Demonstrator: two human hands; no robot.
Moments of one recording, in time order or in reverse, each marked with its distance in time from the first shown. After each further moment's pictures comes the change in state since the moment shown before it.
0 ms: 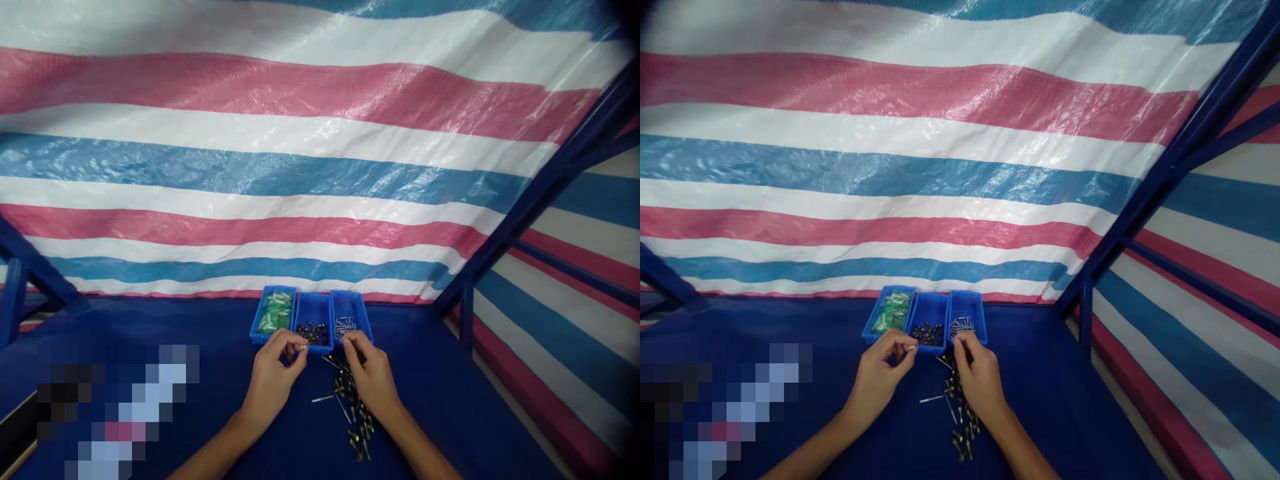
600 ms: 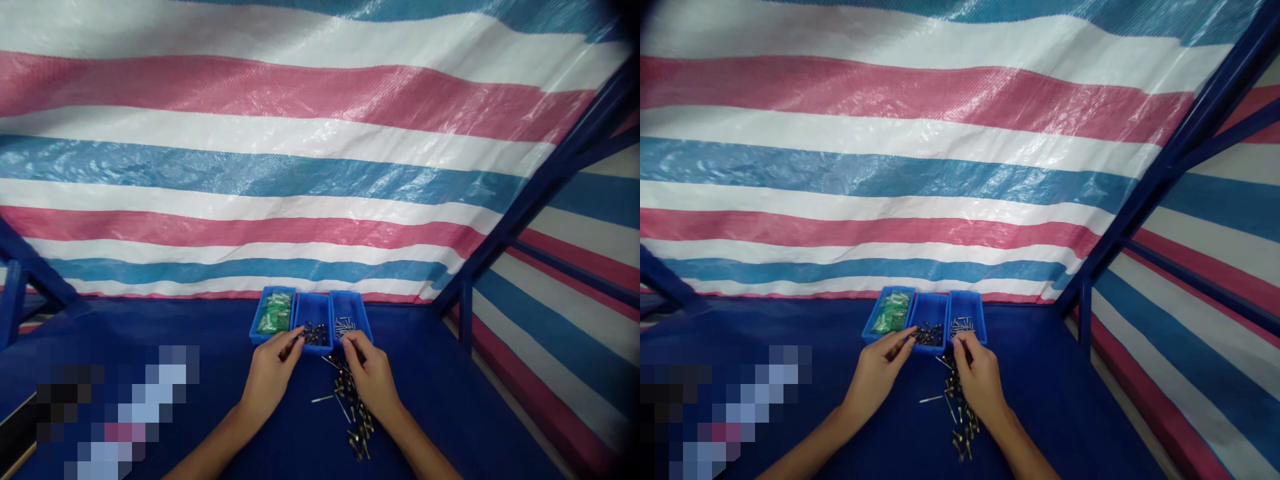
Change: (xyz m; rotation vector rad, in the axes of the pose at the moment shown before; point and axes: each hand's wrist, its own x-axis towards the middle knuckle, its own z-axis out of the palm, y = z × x) left_hand 0.004 -0.010 -0.003 0.161 -0.039 -0.062; right_hand 0.001 -0.003 -0.001 0.008 0.000 0.001
